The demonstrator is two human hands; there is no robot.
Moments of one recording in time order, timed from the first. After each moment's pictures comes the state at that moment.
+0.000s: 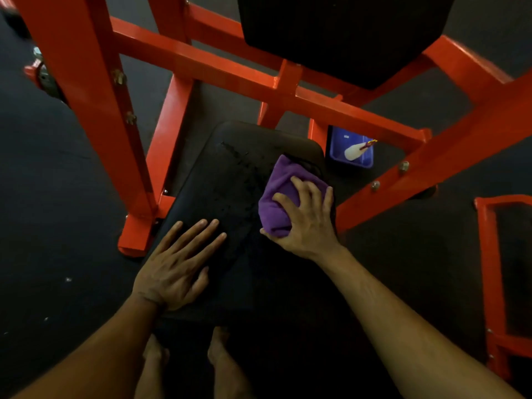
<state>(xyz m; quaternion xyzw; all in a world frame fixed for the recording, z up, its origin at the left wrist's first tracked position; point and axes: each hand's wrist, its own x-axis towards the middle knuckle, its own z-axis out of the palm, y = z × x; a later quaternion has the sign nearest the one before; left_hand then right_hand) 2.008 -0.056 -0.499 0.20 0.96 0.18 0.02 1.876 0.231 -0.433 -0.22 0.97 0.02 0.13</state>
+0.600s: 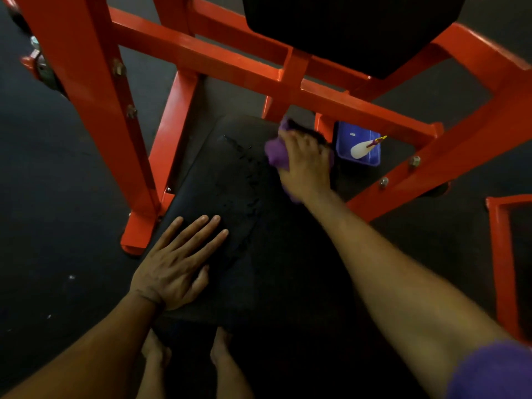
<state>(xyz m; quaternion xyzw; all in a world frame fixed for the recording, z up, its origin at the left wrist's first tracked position) 2.007 -0.057 -0.500 0.21 0.96 0.16 0.03 1.784 0.196 -0.450 -0.15 0.99 -0.03 0.06</state>
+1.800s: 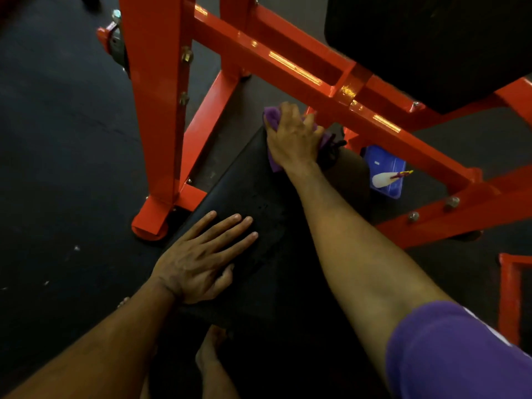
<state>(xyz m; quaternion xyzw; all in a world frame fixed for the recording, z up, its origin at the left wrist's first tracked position) 2.010 -0.059 -0.508 0.20 0.96 0.17 0.01 1.736 0.062 -0.463 -0.17 0.98 -0.04 0.04</state>
